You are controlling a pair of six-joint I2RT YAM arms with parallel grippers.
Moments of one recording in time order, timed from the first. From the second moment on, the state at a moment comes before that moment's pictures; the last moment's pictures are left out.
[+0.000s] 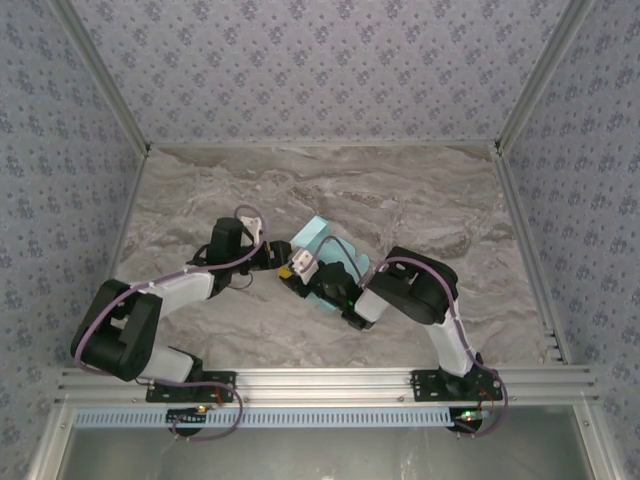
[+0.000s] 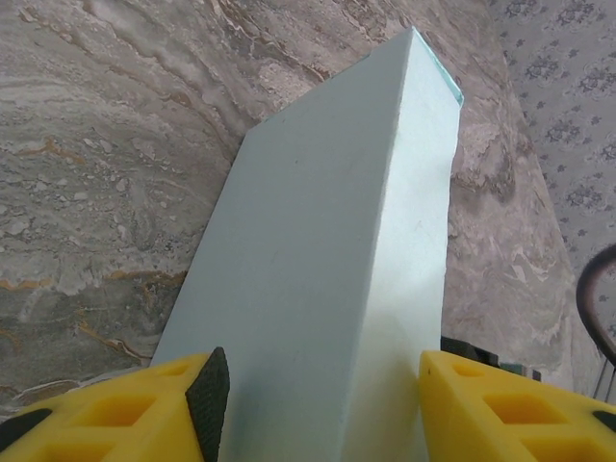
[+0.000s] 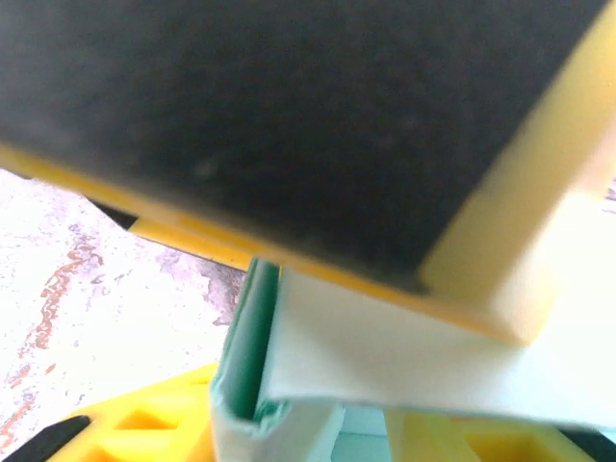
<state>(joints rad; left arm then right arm) -0.40 1.42 0.56 0.23 0.52 -0.58 0.95 2.09 0.71 1.22 0.03 -0.11</state>
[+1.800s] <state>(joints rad) -0.37 1.35 0.49 0.22 0.54 -0.66 0.78 2.08 0.89 0.74 -0.78 -0.35</state>
